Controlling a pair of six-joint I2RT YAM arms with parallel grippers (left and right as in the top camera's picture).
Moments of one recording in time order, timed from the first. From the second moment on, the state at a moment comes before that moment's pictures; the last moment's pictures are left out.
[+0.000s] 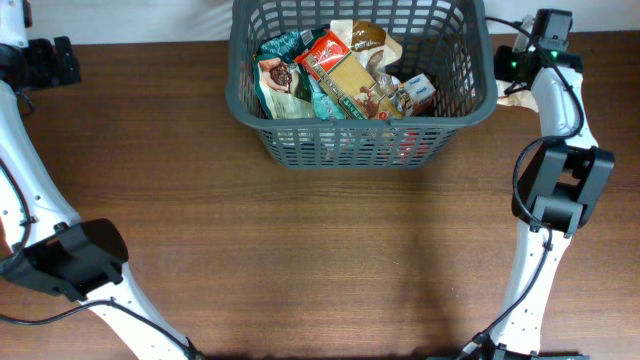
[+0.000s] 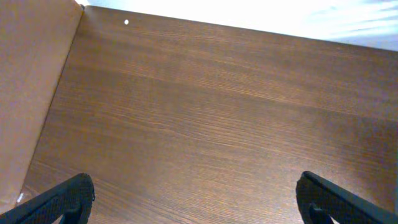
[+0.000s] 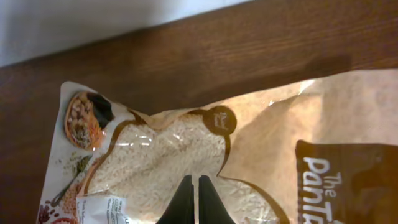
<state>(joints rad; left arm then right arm) 0.46 2.20 2.63 -1.34 0.13 0.22 -0.24 2.59 2.33 -0.63 -0.15 0.04</state>
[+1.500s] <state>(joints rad) 0.46 2.20 2.63 -1.34 0.13 0.22 -0.24 2.57 2.28 -0.98 -0.19 0.04</state>
